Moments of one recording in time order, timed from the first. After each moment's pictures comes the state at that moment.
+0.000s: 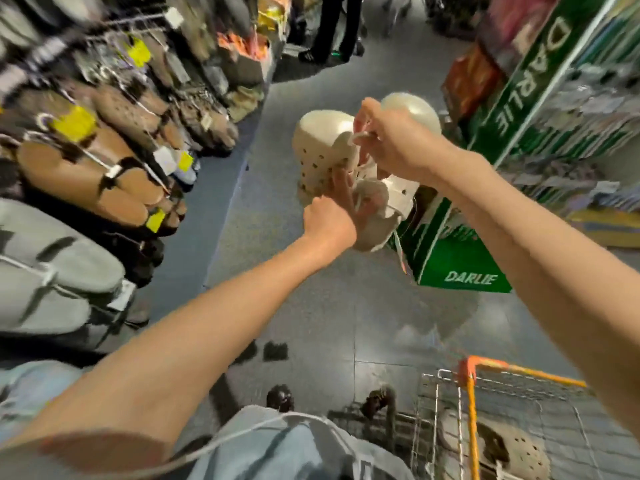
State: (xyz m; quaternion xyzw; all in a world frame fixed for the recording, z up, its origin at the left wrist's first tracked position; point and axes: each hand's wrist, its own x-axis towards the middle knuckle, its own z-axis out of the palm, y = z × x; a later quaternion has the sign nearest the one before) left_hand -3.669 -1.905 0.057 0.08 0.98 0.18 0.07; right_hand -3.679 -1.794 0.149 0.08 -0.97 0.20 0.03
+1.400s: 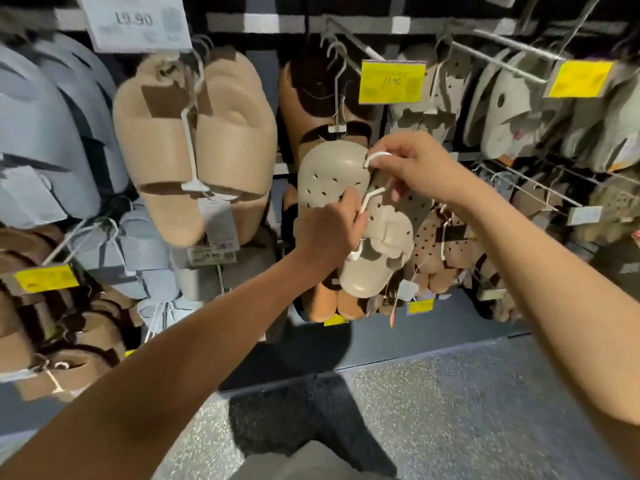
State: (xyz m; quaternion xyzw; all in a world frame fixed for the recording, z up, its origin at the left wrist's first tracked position) left_hand -3.981 -2.247 0.075 -0.28 0.87 0.08 -0.39; right_hand -4.126 -2.196 0.179 0.65 -0.65 0.34 -0.19
